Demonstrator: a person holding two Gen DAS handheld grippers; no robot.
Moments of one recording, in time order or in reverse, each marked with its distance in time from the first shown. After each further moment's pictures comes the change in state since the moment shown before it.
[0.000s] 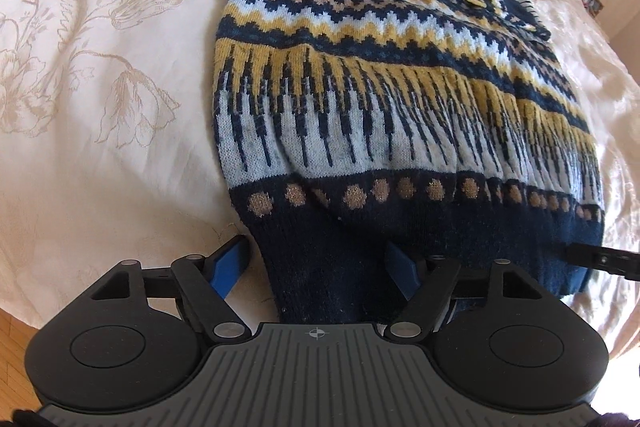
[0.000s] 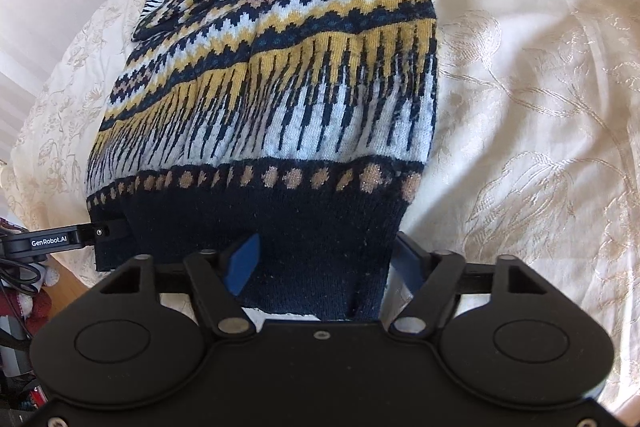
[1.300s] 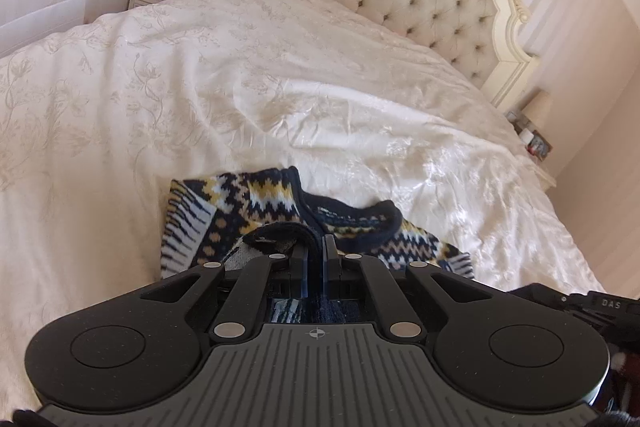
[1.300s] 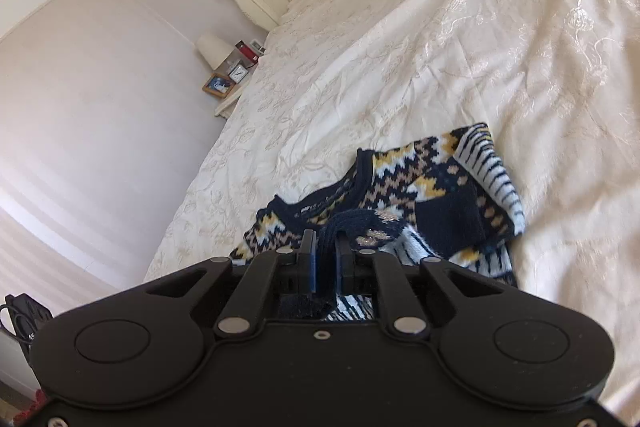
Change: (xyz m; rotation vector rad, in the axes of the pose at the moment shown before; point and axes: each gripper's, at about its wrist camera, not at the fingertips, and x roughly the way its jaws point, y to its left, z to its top) left arm -0.056 -0.012 0.257 -0.041 -0.414 -0.183; right arm -0.033 -0.001 0.255 0.216 -0.429 0.252
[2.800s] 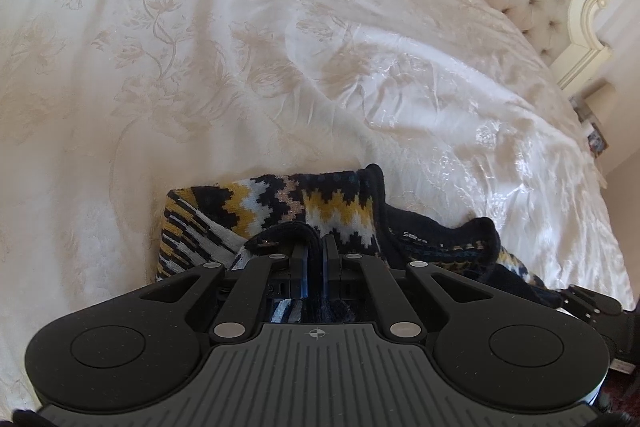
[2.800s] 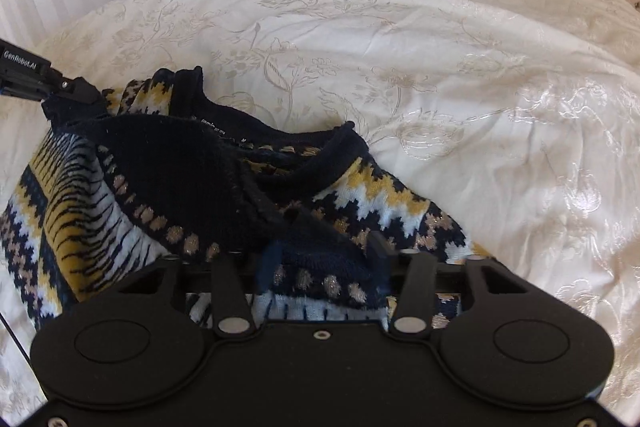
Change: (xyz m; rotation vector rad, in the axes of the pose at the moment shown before) left arm 0.127 0.057 0.037 -0.106 0.182 0.109; right arm 0.182 0.012 0.020 -0.812 0.344 -0.183
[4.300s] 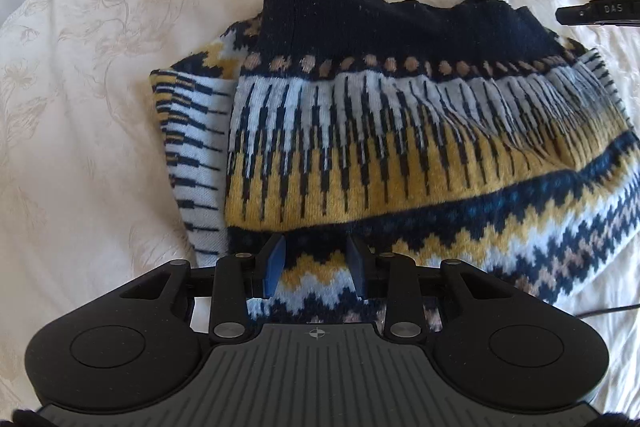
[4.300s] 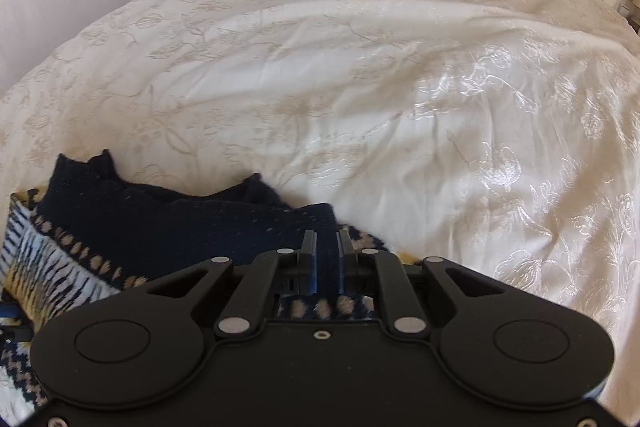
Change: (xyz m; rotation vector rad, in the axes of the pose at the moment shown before) left arm 0.001 -0.017 -0.088 0.477 0.270 0.194; right arm -0.022 -0.010 0.023 0.261 -0.022 -0.204
